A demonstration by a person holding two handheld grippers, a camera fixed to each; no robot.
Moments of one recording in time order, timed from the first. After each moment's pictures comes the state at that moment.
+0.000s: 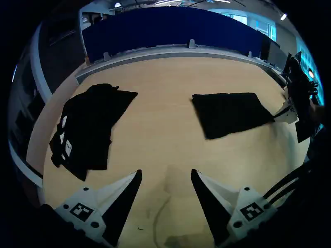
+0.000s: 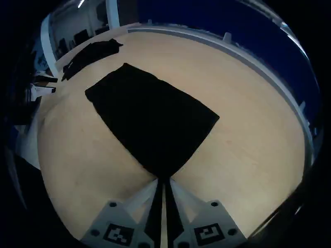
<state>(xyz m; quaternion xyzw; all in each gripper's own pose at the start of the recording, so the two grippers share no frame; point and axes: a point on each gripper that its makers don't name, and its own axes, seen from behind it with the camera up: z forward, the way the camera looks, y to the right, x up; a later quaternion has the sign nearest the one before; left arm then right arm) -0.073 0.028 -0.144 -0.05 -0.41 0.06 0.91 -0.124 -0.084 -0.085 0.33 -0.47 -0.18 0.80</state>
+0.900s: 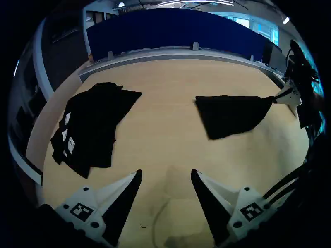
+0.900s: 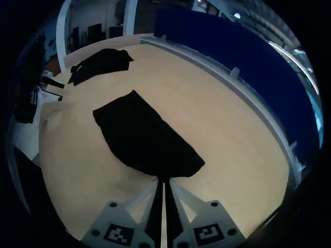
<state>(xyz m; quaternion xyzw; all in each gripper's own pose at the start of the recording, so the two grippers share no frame) -0.069 0.016 -0.150 -0.05 -0.41 0.04 0.91 -0.040 -0.119 -0.036 0.35 -0.39 -0.25 0.81</state>
